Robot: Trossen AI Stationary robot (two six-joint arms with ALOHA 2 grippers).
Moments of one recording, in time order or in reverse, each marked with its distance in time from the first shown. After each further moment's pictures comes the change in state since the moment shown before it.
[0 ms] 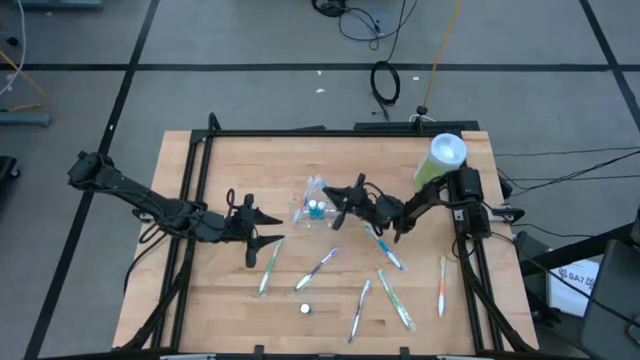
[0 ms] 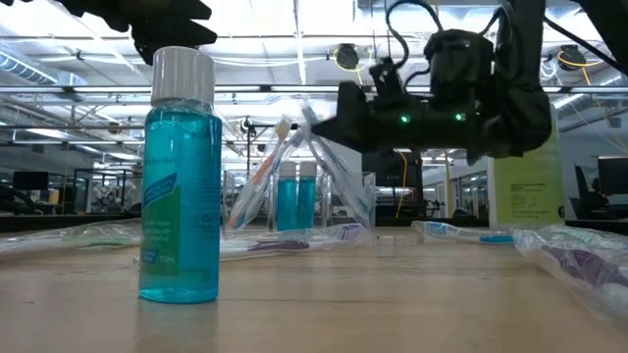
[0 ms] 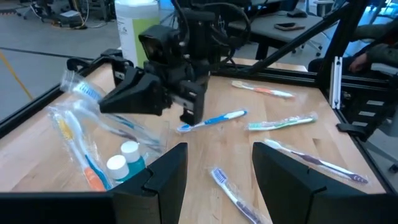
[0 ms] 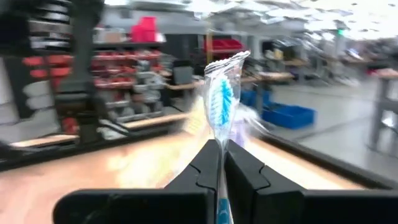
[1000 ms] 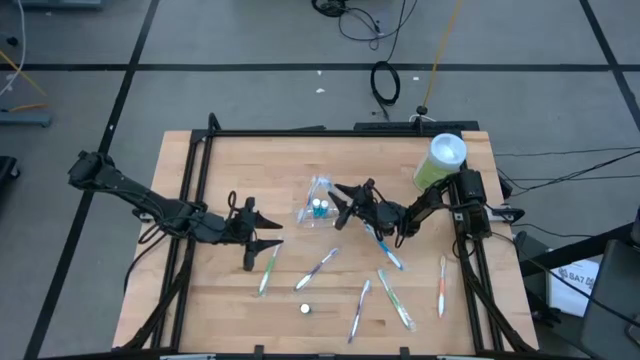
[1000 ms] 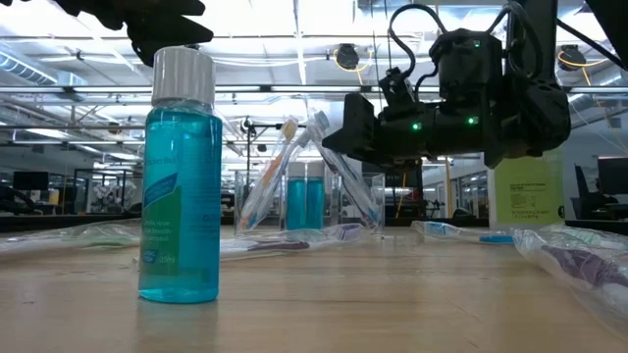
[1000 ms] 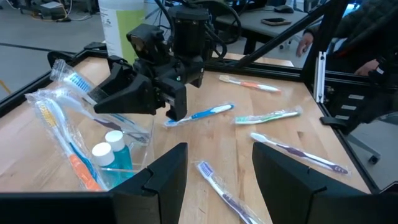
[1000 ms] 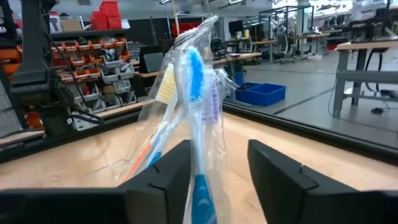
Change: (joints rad) left arm -0.013 0.000 0.000 -0.011 0.044 -0.020; right arm 0.043 -0.008 -0.041 -0.058 0.177 0.091
